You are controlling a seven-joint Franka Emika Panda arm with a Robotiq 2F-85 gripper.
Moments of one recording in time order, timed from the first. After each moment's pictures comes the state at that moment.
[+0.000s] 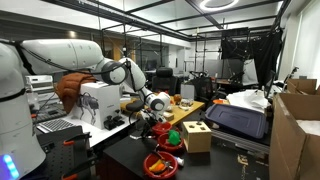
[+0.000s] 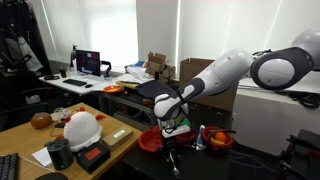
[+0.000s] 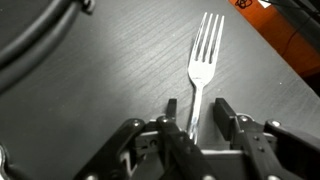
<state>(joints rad) 0.19 1.44 0.09 -0.97 0.21 1.94 0.37</state>
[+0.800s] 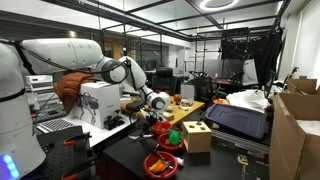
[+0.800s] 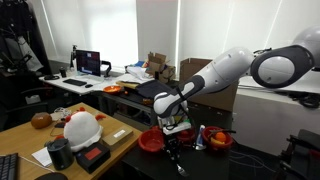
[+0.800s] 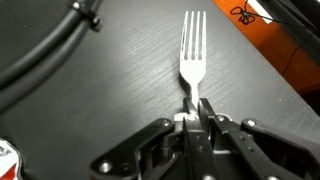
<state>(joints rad) 0.18 1.42 0.10 -0.96 0.20 1.85 0.35</state>
